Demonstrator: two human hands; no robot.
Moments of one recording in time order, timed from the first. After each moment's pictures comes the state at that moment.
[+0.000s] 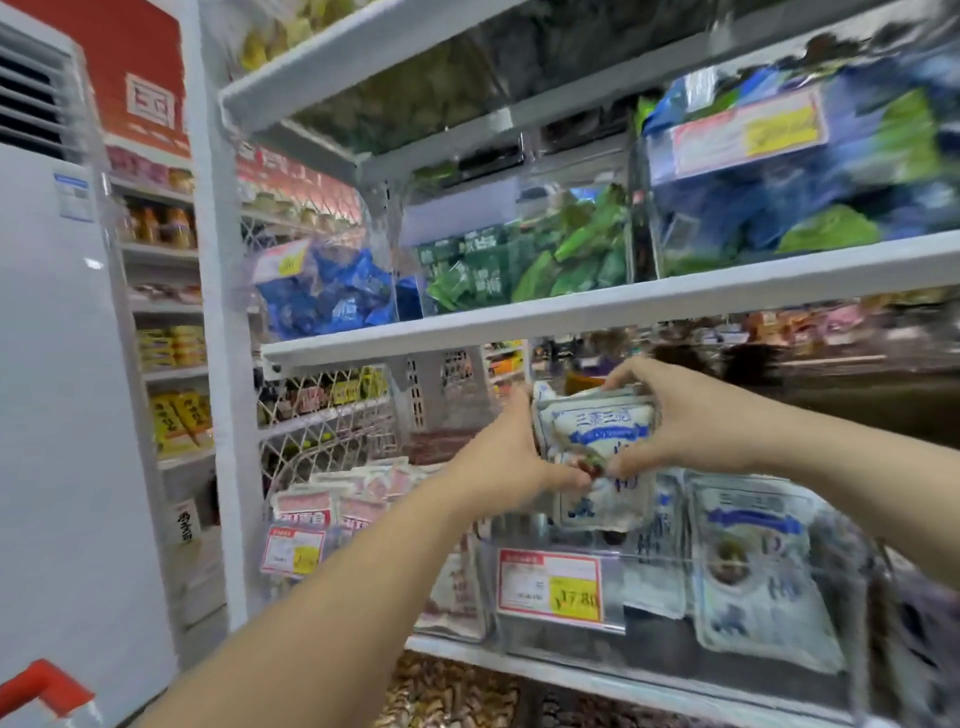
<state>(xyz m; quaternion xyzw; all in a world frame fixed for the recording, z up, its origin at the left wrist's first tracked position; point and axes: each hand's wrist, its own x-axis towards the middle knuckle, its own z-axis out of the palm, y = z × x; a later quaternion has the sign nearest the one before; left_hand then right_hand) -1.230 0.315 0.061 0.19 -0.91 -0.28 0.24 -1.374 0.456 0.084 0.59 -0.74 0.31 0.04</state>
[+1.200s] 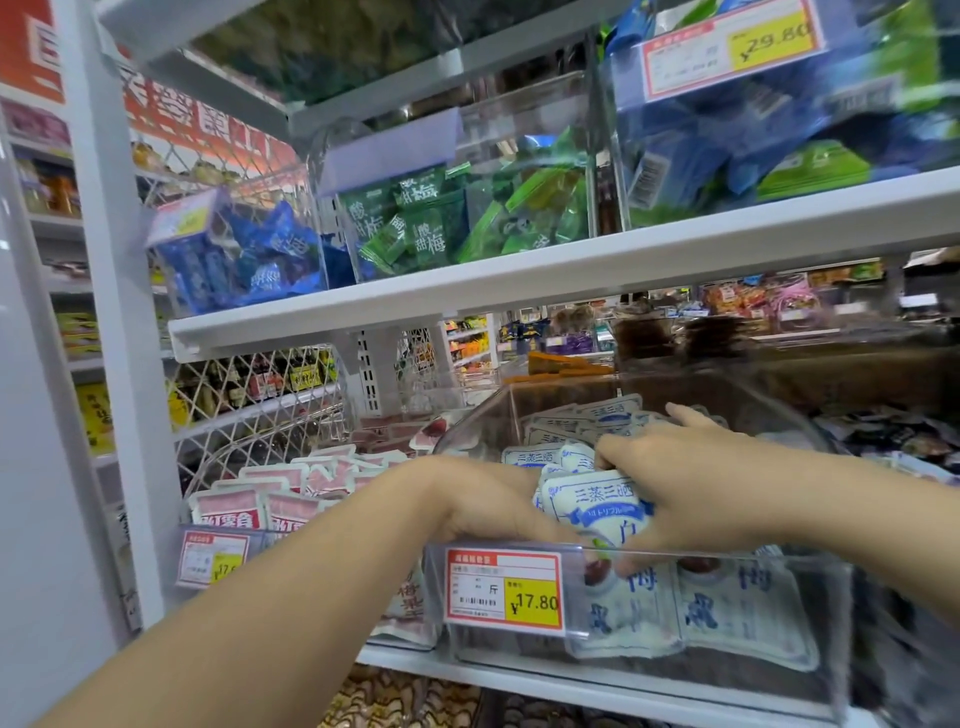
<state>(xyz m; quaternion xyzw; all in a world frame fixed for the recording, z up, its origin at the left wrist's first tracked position) -1.261 0.308 0.039 0.20 -0.89 -0.38 -0.14 -1.383 0.464 0.039 0.58 -0.80 -0.04 0.13</state>
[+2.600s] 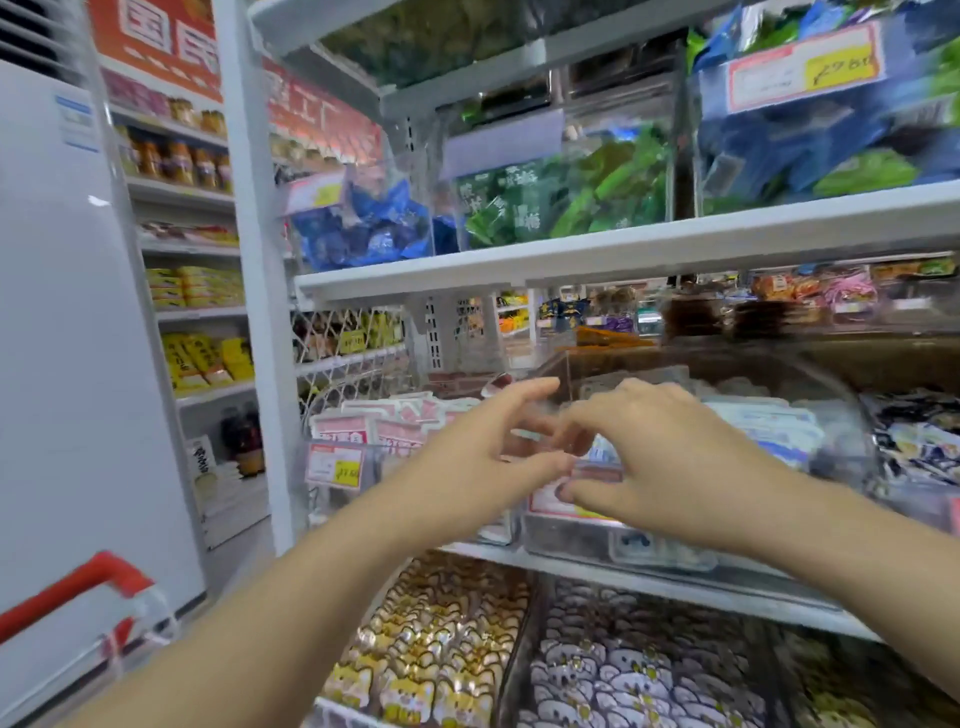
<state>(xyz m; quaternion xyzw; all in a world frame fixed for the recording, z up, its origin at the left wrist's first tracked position) -1.143 0.355 0.030 0.13 -0.89 -0.35 0.26 -1.281 0.477 0.038 0.65 -0.70 0.16 0.25</state>
